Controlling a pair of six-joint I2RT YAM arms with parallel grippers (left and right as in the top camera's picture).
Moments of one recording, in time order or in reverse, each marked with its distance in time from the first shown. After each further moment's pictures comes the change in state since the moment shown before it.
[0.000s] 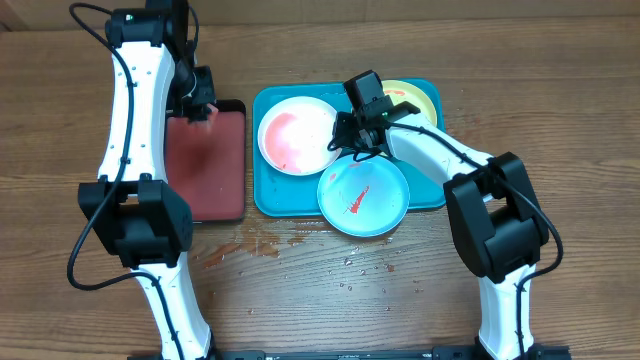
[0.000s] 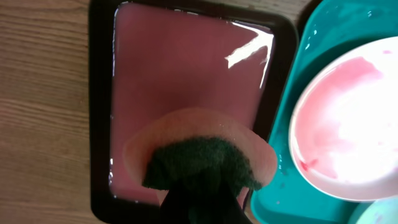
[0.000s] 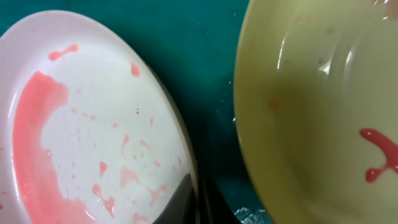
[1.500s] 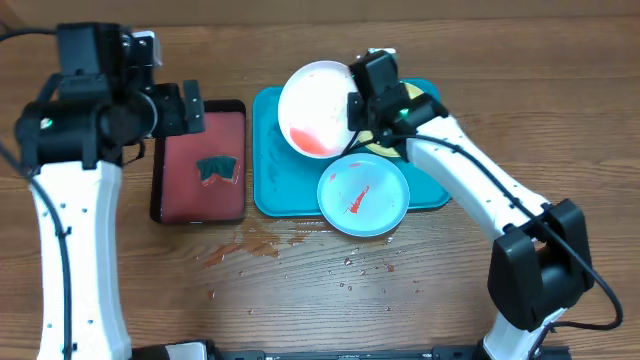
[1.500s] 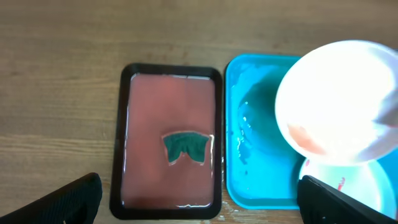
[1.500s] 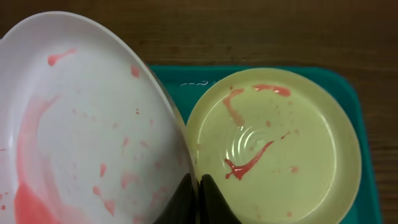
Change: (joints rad) left arm 0.067 -0.698 -0.466 0.293 0.150 0.145; right arm 0.055 -0.271 0.000 -0.113 0.393 -0.233
